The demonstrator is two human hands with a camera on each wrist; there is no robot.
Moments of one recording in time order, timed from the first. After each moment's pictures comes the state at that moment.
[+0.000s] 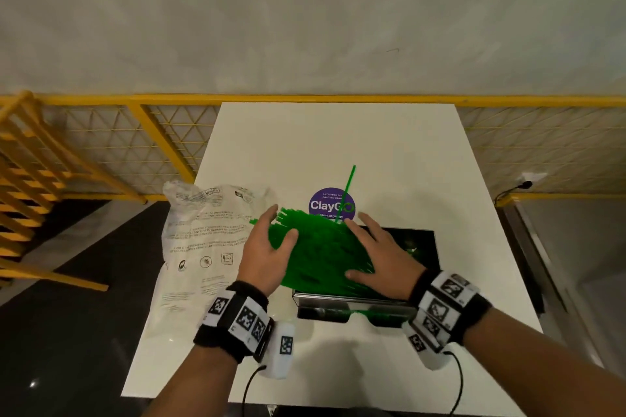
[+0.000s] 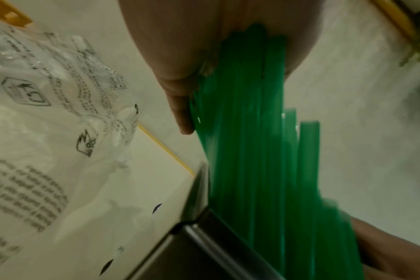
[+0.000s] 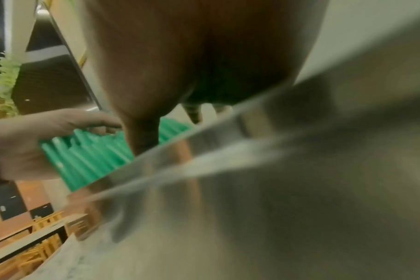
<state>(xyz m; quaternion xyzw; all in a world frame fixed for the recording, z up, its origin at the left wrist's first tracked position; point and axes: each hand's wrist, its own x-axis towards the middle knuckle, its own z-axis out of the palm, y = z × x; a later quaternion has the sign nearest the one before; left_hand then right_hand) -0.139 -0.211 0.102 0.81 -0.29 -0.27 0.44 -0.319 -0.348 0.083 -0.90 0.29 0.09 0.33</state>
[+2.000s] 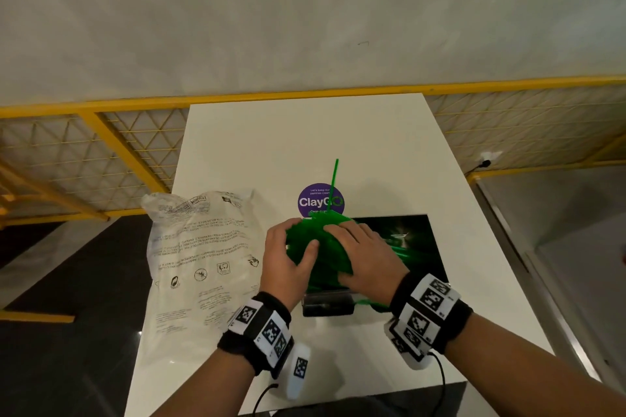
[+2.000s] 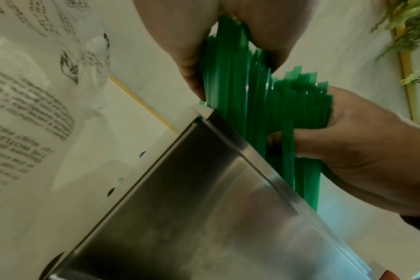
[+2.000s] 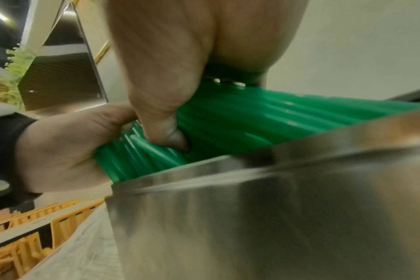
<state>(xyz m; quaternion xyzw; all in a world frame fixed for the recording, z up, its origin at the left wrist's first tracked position) -0.150 -0.209 0.070 0.73 -0.37 -0.23 0.53 -0.288 -0.298 0.097 -0.93 0.30 0.01 0.21</state>
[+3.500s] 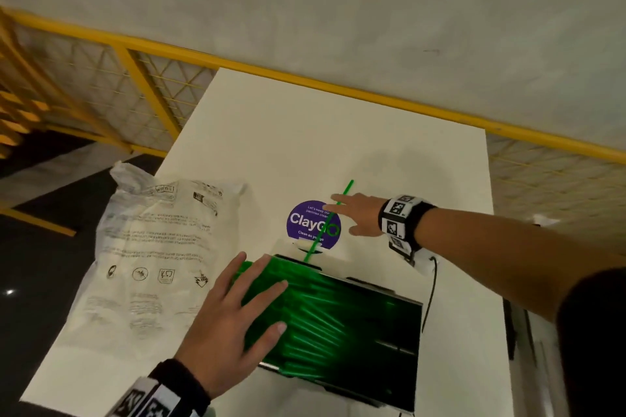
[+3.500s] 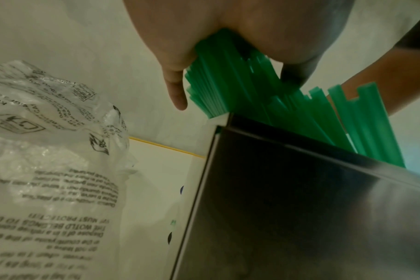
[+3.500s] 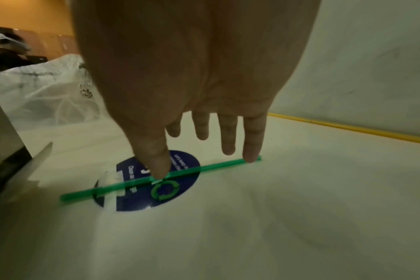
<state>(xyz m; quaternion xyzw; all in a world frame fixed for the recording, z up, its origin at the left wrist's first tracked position) -0.163 -0.207 0.068 0.80 -0.55 -0.11 0.22 -0.198 -0.548 0.007 -0.92 0.06 0.38 0.06</state>
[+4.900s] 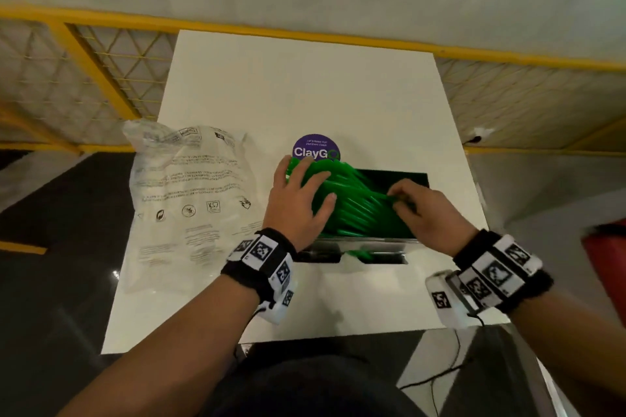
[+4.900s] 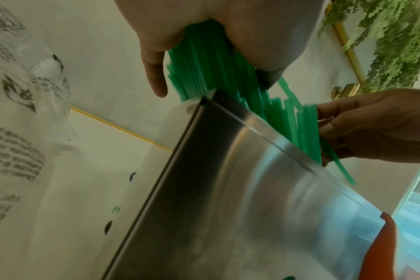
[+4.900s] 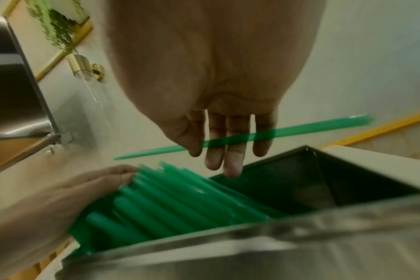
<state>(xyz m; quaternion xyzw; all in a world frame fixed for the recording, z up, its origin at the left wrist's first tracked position) -0.154 -0.217 0.057 0.76 -0.56 -0.13 0.31 -0.356 -0.328 0.117 -0.86 0.41 0.00 0.29</state>
